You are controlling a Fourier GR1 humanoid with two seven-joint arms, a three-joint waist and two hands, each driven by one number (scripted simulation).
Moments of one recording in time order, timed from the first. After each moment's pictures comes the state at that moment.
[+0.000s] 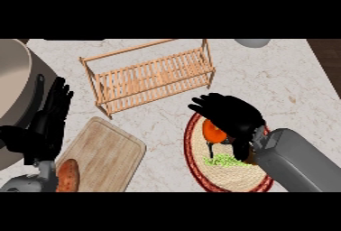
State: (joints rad) left arm -0.08 0.26 -0.05 -1.67 0.09 0.27 0.14; right arm -0.58 -0.47 0.64 -1.55 0.67 0.54 0.18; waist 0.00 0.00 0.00
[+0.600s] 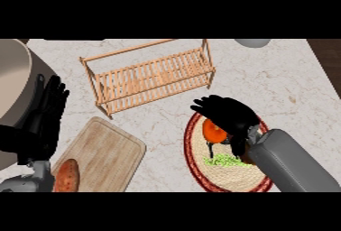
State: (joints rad) left arm -0.08 0.24 0.00 -1.69 0.07 0.22 0.16; right arm -0.52 -0.37 0.55 -1.39 0.87 0.49 0.01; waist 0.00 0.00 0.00
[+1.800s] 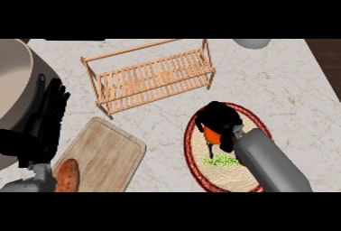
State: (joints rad) left arm -0.06 0.18 0.04 -1.70 0.02 0.16 0.16; right arm -0.53 -0.21 0.48 -1.08 1.18 0.30 -0.26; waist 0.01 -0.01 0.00
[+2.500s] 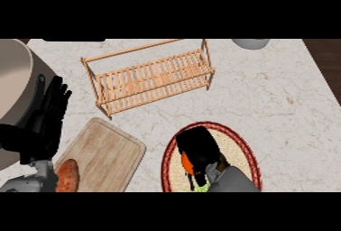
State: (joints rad) left arm -0.08 0.17 0.05 -1.69 0.01 0.16 0.17; right arm -0.30 -0.05 0.62 -1.36 1.08 0.25 0.36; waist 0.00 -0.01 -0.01
